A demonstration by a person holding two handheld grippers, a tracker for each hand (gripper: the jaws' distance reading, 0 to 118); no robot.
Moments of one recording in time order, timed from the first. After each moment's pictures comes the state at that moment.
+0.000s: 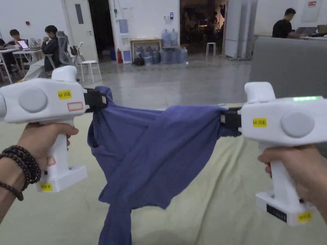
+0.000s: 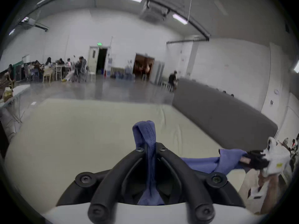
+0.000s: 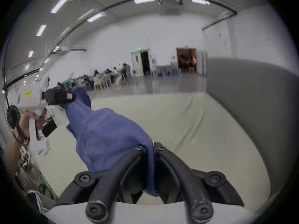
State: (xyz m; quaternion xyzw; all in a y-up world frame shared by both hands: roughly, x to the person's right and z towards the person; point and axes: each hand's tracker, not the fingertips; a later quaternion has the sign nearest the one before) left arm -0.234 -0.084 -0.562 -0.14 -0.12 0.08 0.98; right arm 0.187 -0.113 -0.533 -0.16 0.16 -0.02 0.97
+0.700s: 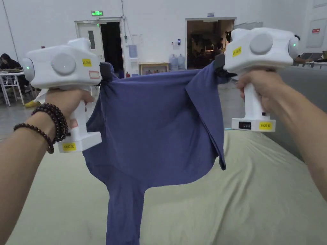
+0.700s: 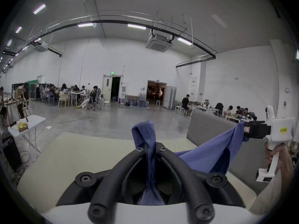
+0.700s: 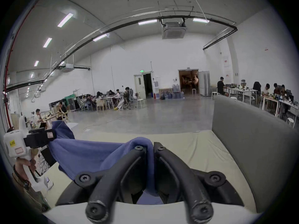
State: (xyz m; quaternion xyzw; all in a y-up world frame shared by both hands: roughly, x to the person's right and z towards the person) left arm -0.209 -0.025 -0.643 -0.10 -0.06 0.05 0.99; right arm 0.184 -0.016 -0.682 -0.15 0.14 -0.06 0.98
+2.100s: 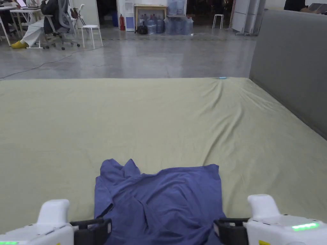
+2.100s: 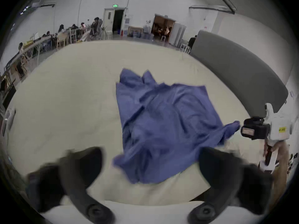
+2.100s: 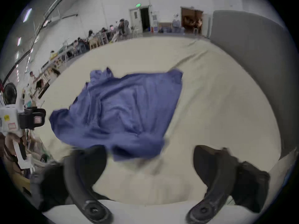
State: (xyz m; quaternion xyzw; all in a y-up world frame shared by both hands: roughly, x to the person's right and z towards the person) left arm -0.230 -0.352 -0.328 -0.31 -0.08 0.11 0.94; right arm 0.208 -0.347 -0.351 -0.37 0.13 -0.02 0.92
